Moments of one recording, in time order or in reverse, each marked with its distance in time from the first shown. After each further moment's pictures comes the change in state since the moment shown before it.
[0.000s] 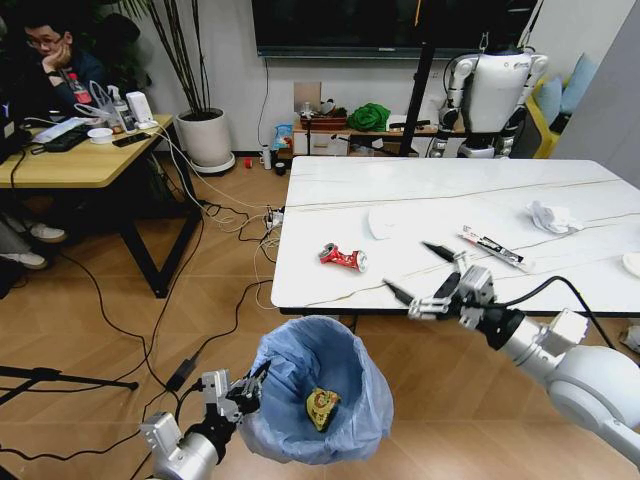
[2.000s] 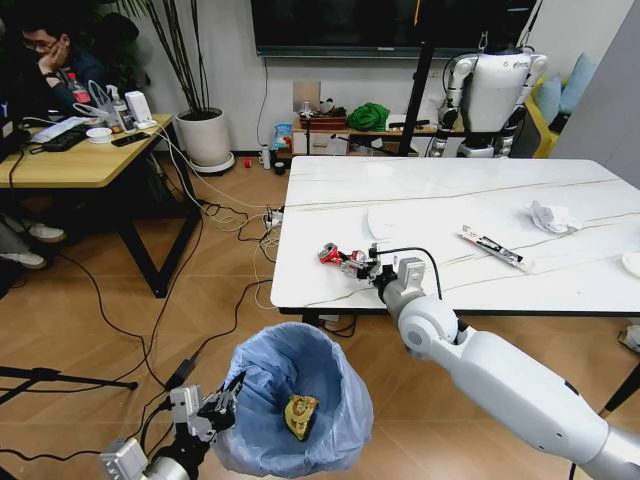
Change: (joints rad) left arm 0.160 -0.073 -0.143 -0.077 0.040 -0.017 0.032; right arm 0.845 0.446 -0.830 -0.441 0.274 -0.381 0.578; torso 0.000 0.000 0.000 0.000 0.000
